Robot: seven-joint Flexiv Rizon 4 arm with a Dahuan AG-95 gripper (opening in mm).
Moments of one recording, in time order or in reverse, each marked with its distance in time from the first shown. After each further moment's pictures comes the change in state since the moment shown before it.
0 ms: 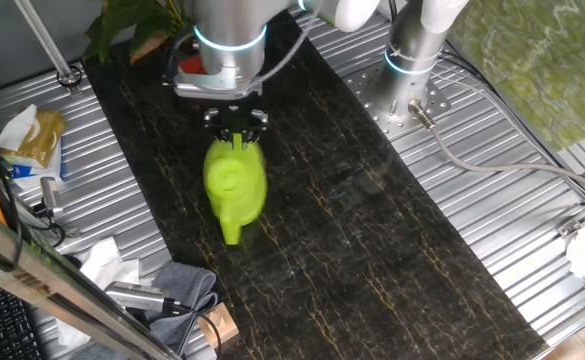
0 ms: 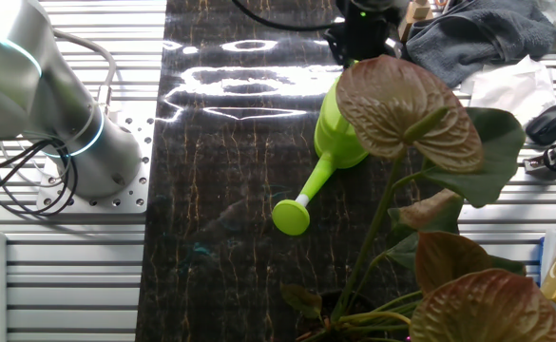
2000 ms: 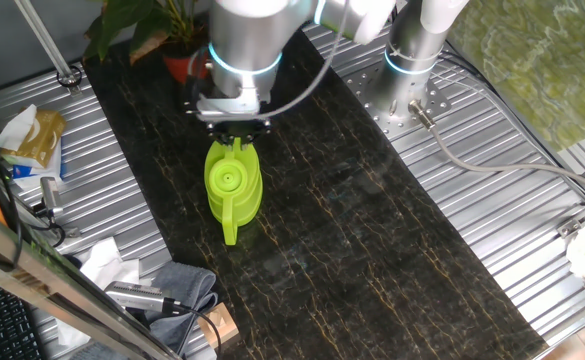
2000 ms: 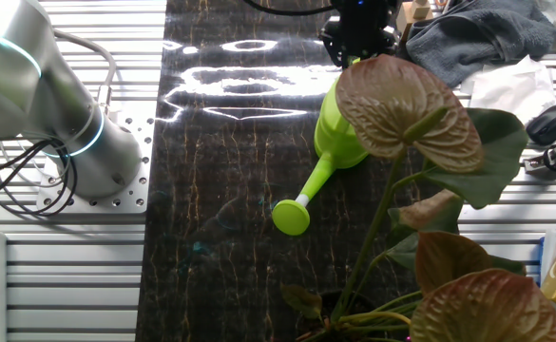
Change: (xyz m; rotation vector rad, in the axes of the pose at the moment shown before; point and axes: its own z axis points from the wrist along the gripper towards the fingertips) arm 0.003 0.003 -0.001 0.146 0.085 -0.267
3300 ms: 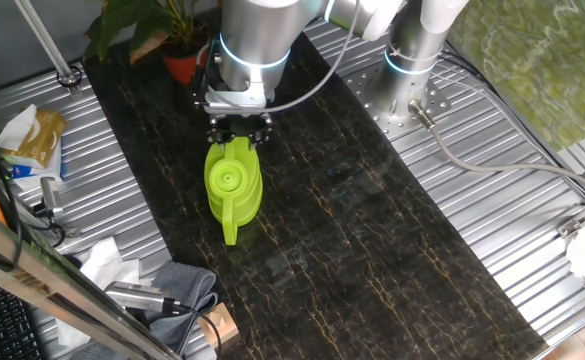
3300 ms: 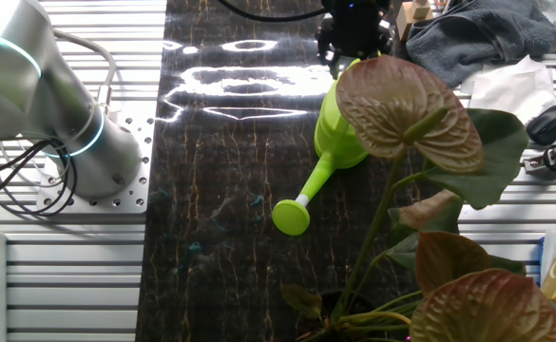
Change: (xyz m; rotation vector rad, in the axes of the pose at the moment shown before) arm -0.001 -0.001 0.001 0.025 -0.023 0.040
